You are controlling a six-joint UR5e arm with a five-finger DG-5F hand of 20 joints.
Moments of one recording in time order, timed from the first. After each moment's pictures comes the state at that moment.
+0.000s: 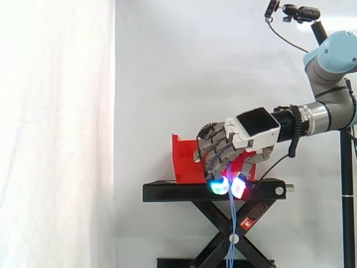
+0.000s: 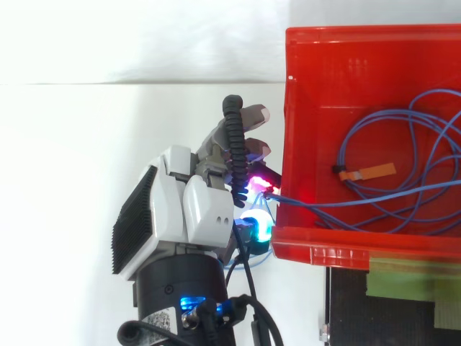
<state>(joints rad) -0.21 -2.21 -1.05 -3.27 -1.99 -2.47</state>
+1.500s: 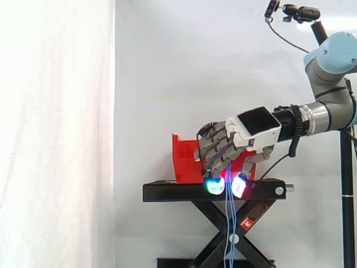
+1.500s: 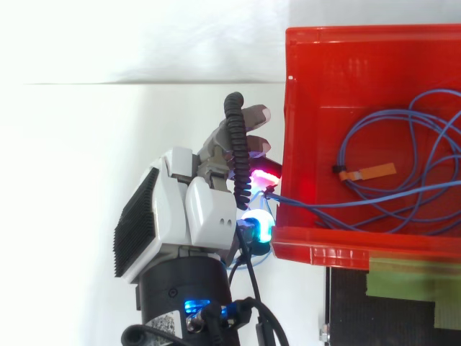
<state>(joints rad) -0.22 -2.21 -1.05 -3.27 -2.01 -2.47</state>
